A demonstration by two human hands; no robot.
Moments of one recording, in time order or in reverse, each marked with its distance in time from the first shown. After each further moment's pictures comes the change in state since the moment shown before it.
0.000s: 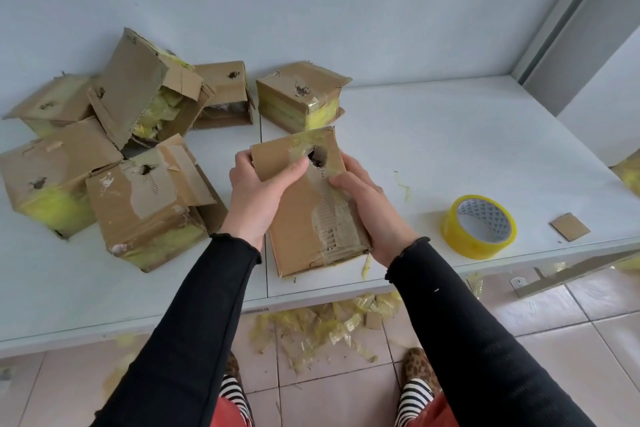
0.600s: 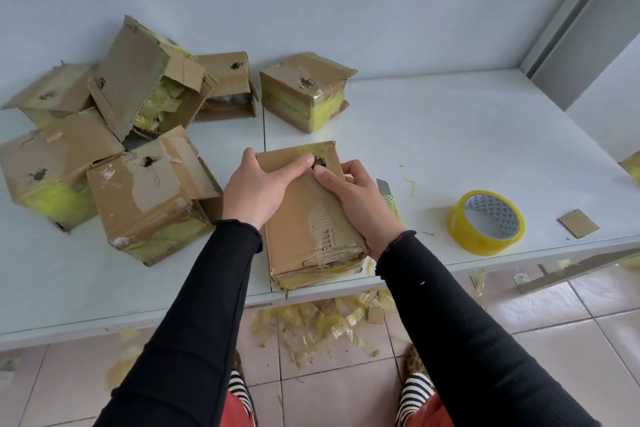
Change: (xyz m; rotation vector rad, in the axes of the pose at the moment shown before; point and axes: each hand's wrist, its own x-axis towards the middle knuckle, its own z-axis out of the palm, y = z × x) left_hand 0.017 0.000 -0.006 0.555 0.095 -0.044; right_hand 0.007 0.006 0.019 0.018 0.147 0.067
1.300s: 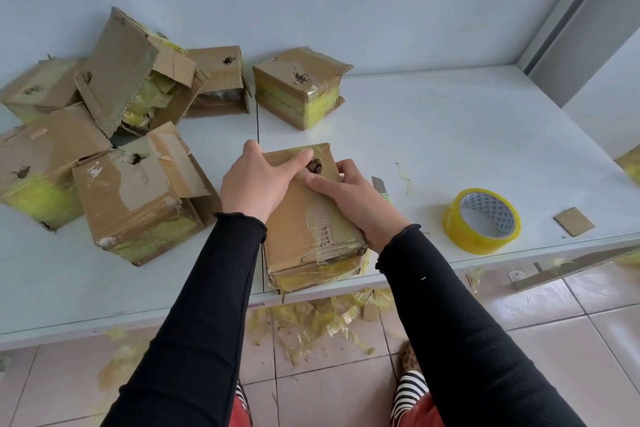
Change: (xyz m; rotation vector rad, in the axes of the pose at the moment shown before) left_hand 0.004 0.014 0.012 0.282 0.073 0.074; right_hand 0.009 -0.005 -0.010 -0.119 -0.082 0.111
